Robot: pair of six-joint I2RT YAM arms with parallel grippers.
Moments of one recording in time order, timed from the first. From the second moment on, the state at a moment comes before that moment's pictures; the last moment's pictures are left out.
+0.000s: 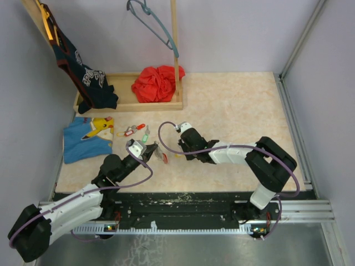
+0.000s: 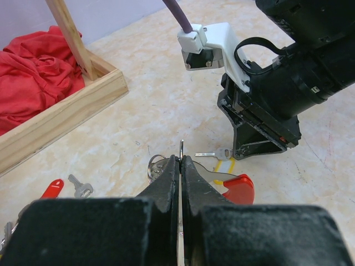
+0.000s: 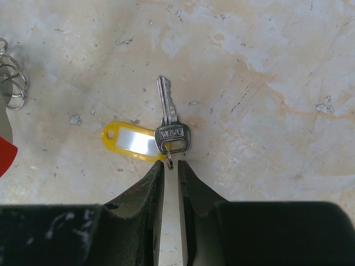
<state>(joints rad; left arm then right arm) -0.72 0.76 0.13 0.67 0.05 0.10 0.86 1.65 0.82 -0.03 0.16 0.24</state>
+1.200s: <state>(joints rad) -0.72 0.77 0.13 0.67 0.07 0.10 0.85 1.63 0.81 0.00 0.14 0.20</state>
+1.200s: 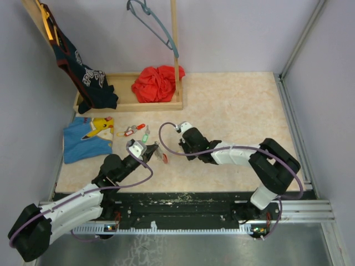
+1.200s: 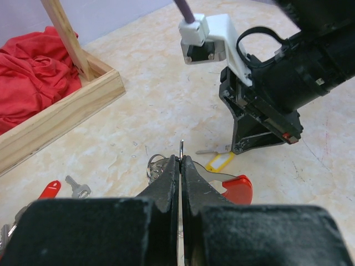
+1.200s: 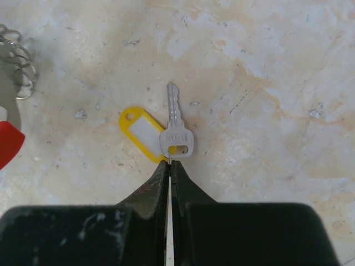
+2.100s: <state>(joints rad) -0.72 0.96 0.25 0.75 0.39 0.17 0.85 1.02 0.66 0.03 -0.18 -0.27</state>
